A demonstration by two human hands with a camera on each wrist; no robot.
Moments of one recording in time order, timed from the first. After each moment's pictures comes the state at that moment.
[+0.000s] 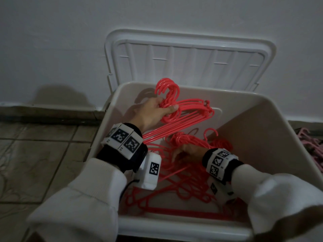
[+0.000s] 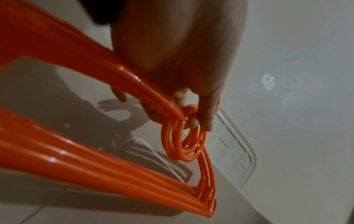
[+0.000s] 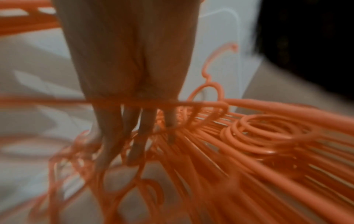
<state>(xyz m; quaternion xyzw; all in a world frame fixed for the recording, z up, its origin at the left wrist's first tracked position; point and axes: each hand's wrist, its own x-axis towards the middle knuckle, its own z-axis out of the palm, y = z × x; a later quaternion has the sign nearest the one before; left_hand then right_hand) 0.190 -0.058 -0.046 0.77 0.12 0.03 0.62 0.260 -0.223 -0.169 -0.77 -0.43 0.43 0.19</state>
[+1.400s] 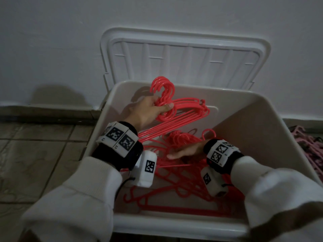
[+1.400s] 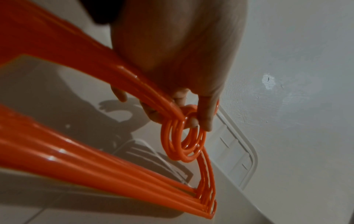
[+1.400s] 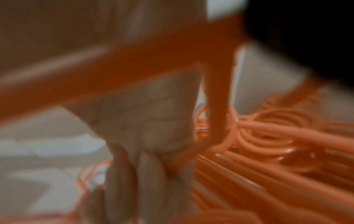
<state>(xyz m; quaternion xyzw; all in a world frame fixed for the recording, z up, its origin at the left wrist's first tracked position) 0.196 -0.053 -0.055 0.79 0.11 0.04 0.61 0.250 -0.218 -0.129 -0.78 -0.16 0.60 0.13</state>
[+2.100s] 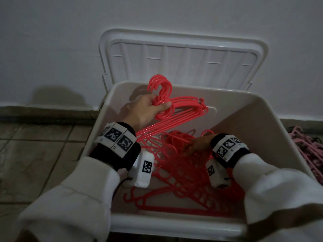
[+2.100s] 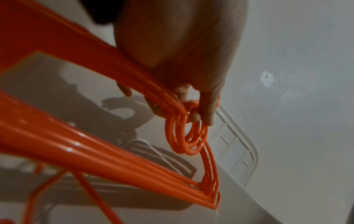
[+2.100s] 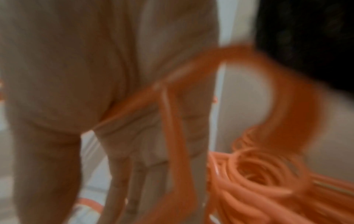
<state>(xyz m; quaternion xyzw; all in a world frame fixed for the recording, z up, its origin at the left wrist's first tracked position) 0.195 -0.053 -0.054 0.79 0.12 0.07 0.60 0.267 -0.233 -0.111 -0.81 -0.16 0.54 0.15</state>
